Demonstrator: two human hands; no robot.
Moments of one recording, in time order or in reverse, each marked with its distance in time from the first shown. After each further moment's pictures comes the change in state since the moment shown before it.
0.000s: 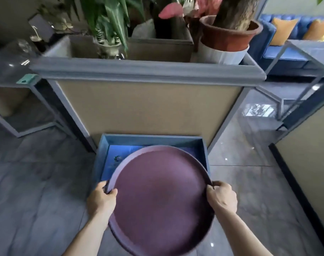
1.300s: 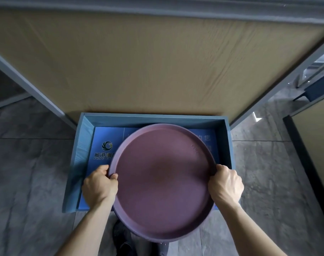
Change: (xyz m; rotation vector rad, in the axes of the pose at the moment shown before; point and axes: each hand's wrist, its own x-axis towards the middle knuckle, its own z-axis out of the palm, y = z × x) left_hand 0.104 -0.004 0.088 0.326 0.040 0.024; right_hand 0.101 -0.012 0.116 -0.576 0.075 -0.213
